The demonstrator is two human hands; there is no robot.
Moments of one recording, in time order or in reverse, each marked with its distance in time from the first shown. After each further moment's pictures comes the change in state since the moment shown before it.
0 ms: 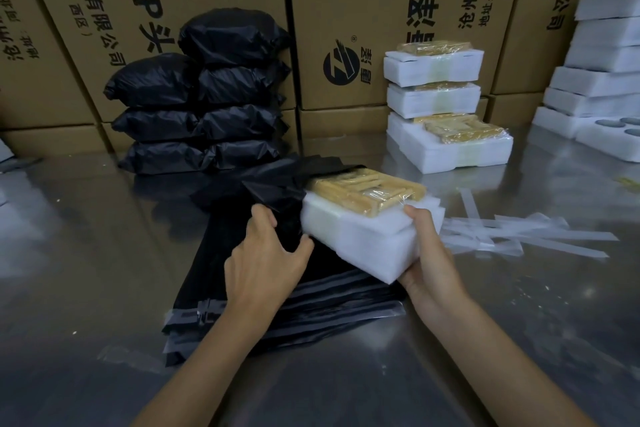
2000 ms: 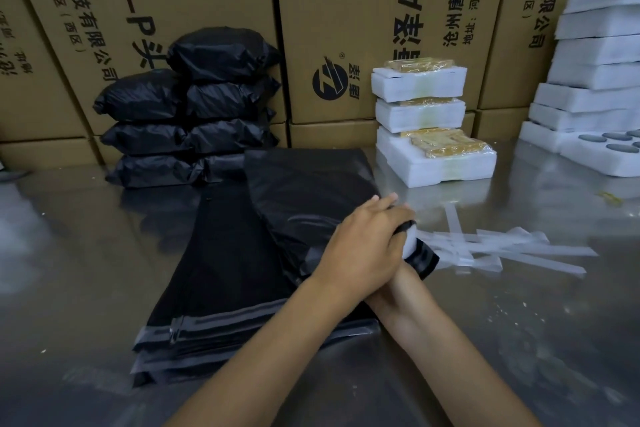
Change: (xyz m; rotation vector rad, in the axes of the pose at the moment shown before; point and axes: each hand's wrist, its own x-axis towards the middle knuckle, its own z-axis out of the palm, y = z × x) left_hand 0.010 0.132 0.034 -0.209 -0.374 0.584; right_hand 0.020 0.009 -0.018 0.453 -0.003 0.342
